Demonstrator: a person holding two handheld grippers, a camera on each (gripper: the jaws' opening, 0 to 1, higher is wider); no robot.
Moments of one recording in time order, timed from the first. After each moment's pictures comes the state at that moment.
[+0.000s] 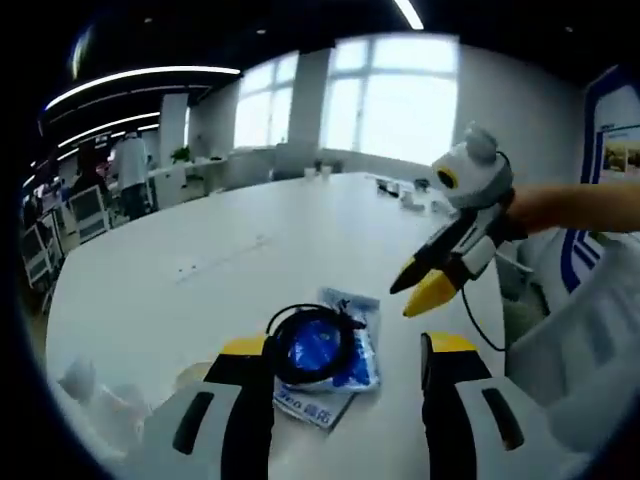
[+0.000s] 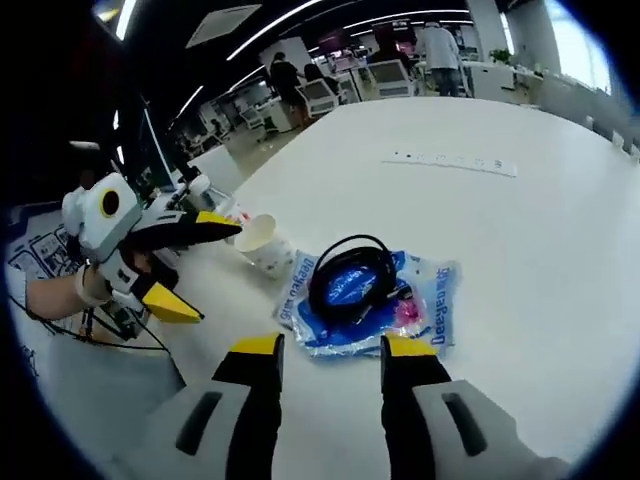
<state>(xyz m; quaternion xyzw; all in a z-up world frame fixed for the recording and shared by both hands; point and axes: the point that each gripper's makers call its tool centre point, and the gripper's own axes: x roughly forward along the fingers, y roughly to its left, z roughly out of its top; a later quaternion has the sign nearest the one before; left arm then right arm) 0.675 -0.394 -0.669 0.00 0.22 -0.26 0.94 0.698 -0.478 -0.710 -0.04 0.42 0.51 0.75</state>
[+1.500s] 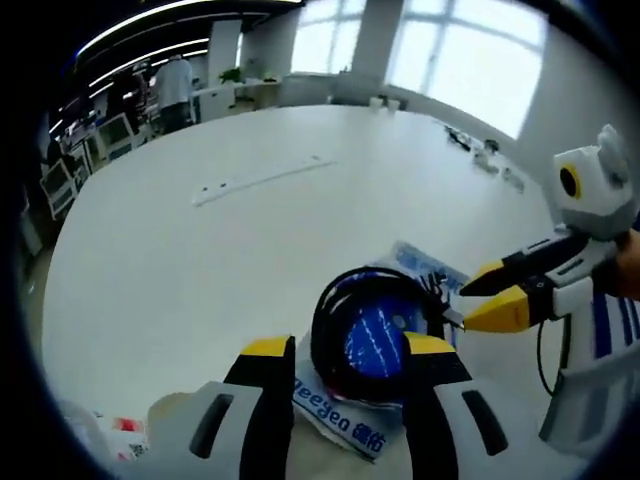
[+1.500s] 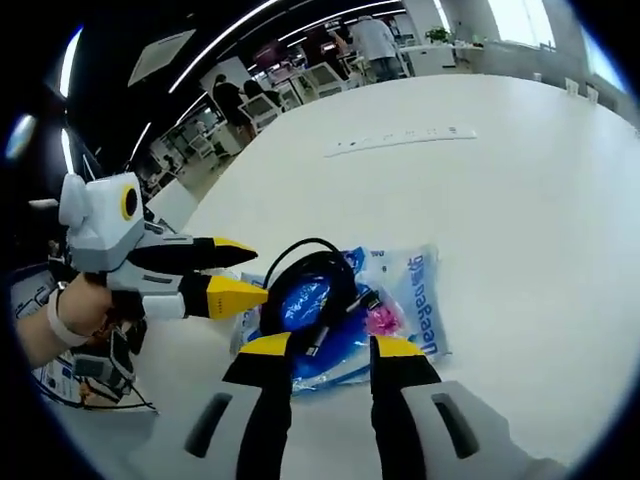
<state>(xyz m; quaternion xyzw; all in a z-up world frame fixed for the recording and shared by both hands) 0.731 -0.366 -0.755 -0.05 0.40 -0.13 0.91 0.735 -0.461 -0.754 0.01 0.45 0.42 0.79</state>
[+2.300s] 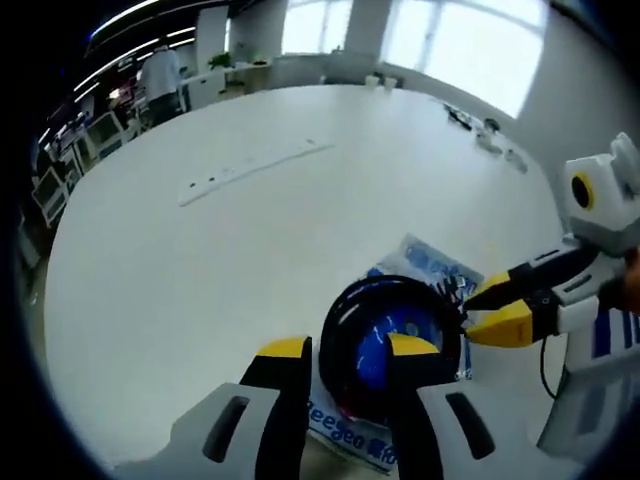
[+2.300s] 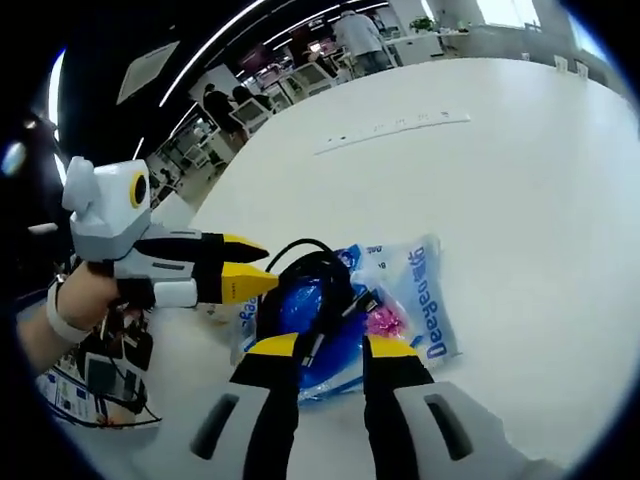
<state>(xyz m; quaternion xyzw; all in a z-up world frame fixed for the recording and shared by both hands) 0.748 -0.369 -0.763 -0.02 0.44 -0.15 0.89 0.737 -0.458 -0.767 0.05 0.47 0.40 0.78</state>
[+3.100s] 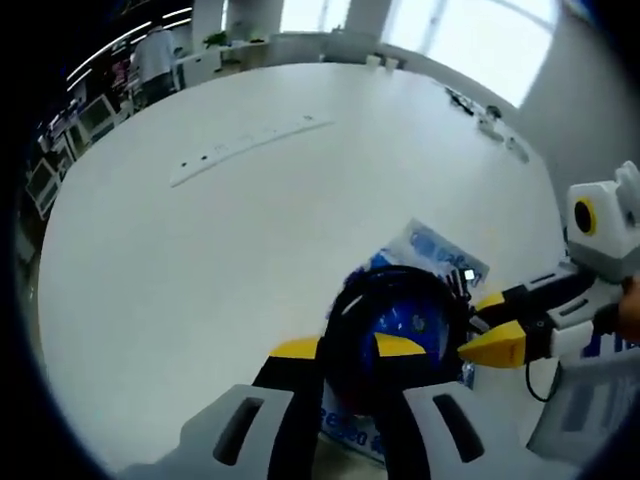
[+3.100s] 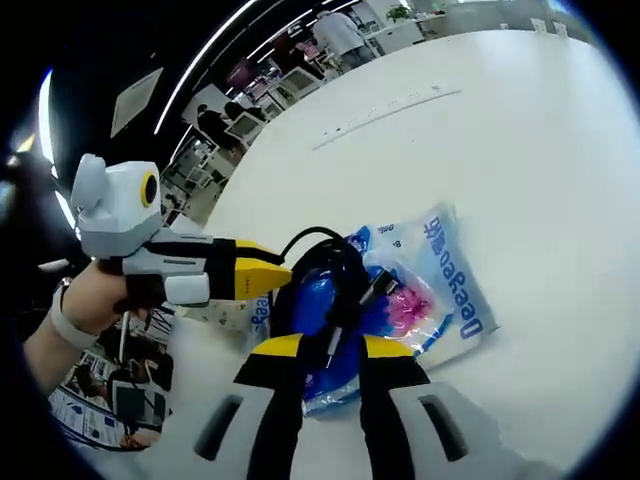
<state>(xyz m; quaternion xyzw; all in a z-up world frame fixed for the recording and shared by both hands) 0.747 -0.365 -0.774 -0.03 0.48 -0.16 0.86 0.723 -0.444 -0.779 0.12 0.49 0.40 0.76</state>
